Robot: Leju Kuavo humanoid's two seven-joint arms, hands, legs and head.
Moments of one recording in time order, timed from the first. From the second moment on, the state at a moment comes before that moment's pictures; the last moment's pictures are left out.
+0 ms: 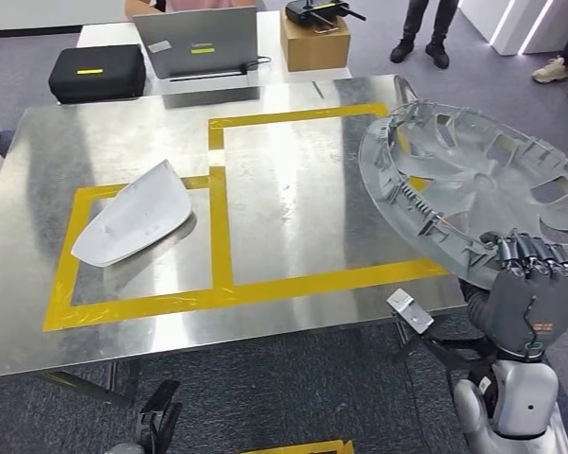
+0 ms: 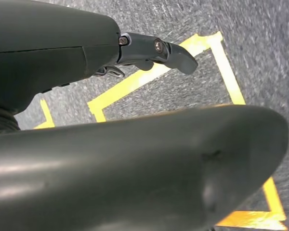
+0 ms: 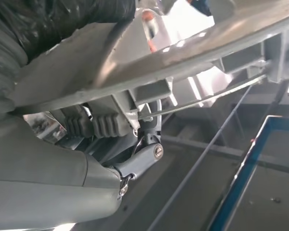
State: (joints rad) left arm -0.14 -0.08 0.07 -0.21 -0.25 -0.05 0.32; right arm -0.09 -0.07 0.25 -1.72 1.54 -0.67 -0.02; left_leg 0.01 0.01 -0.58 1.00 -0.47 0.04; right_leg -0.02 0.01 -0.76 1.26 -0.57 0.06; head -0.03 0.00
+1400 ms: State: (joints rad) left arm -0.15 -0.07 0.07 -0.21 -0.26 -0.08 0.32; right arm -0.36 -0.07 0.39 -1.21 1.42 -0.67 -0.03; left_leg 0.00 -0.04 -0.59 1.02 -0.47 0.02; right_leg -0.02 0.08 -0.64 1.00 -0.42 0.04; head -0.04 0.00
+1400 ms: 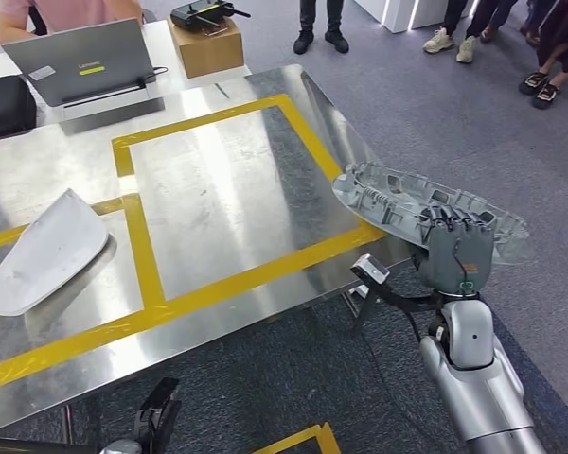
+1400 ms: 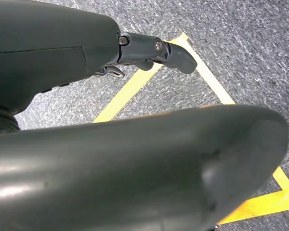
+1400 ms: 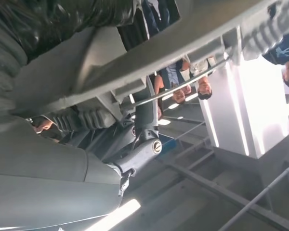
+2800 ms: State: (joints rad) left arm -0.18 -0.07 0.04 -0.21 -0.37 -0.12 0.38; right arm -0.78 0.11 0.68 -0.79 1.26 -0.61 -0.09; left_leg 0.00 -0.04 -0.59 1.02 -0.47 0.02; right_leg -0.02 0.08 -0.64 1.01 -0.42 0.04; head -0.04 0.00
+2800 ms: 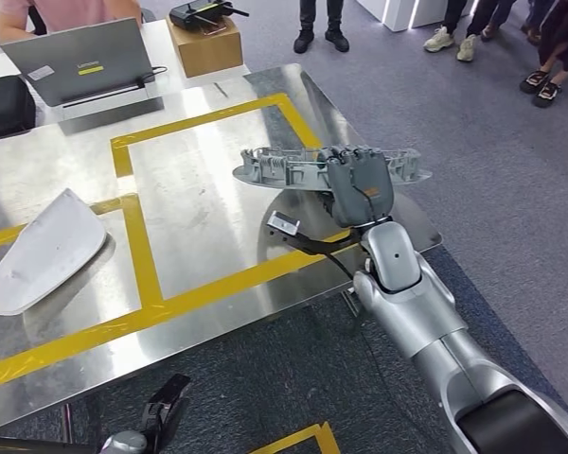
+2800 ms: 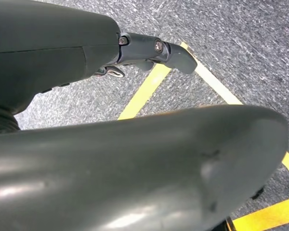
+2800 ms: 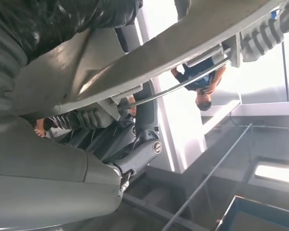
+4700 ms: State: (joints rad) left arm -0.18 -0.06 0.05 -0.21 -0.40 -0.11 0.39; right arm -0.86 0.26 0.70 -0.51 0.85 -0.26 -0.05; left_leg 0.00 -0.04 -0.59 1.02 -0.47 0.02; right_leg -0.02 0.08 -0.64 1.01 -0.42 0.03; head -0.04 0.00
